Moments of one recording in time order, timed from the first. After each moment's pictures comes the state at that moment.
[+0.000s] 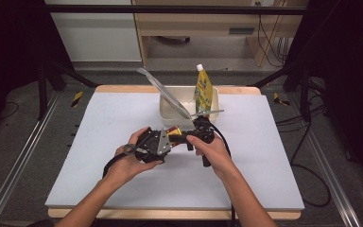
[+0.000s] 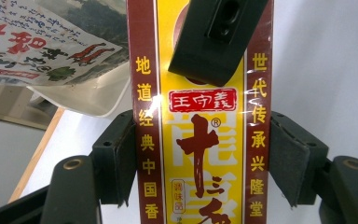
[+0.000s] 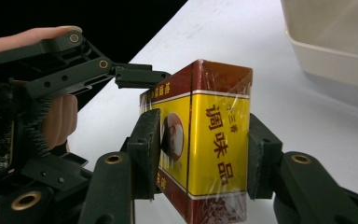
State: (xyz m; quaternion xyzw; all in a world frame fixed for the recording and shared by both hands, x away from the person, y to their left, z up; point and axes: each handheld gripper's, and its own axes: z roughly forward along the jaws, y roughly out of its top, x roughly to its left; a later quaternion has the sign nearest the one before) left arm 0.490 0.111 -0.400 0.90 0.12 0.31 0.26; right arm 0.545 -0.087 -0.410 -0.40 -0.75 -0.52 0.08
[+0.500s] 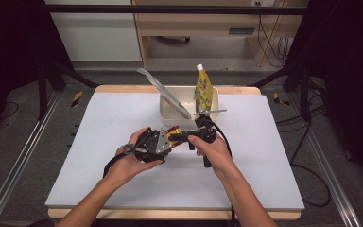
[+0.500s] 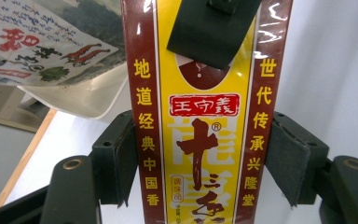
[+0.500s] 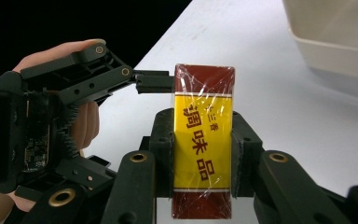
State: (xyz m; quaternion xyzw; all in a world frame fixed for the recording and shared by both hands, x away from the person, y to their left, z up) left arm 0.491 0.112 -0.402 0.90 0.12 0.30 0.28; right arm 0.539 -0.092 -0.401 -0.42 -0.74 -0.52 0.09
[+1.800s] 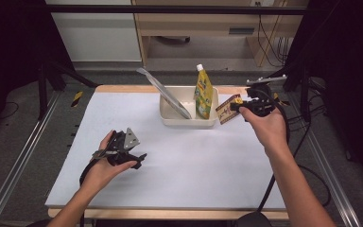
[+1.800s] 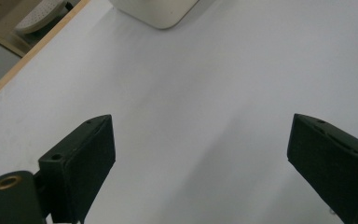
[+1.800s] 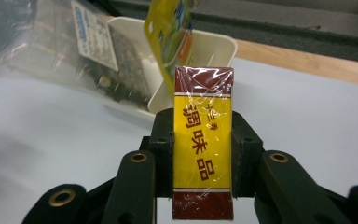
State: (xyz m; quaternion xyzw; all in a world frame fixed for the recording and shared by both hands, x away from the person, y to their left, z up) left arm 0.488 0.203 -0.426 0.88 0.27 0.27 0.28; right arm 0.543 -0.211 -0.281 -0.53 -0.74 -0.37 -0.19
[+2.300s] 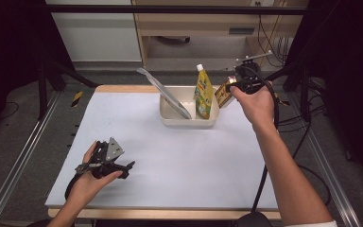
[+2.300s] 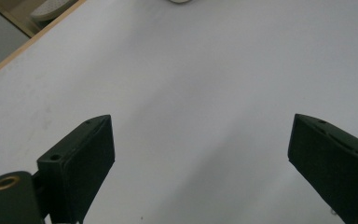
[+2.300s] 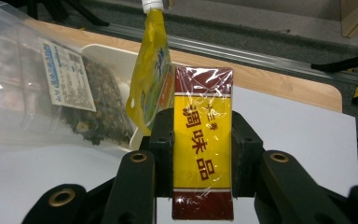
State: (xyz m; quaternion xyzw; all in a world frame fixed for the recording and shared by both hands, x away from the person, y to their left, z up) left arm 0.455 0.236 -0.427 0.86 0.31 0.29 0.30; right arm 0.592 -0.184 -0.256 -0.56 -0.73 -0.33 -0.22
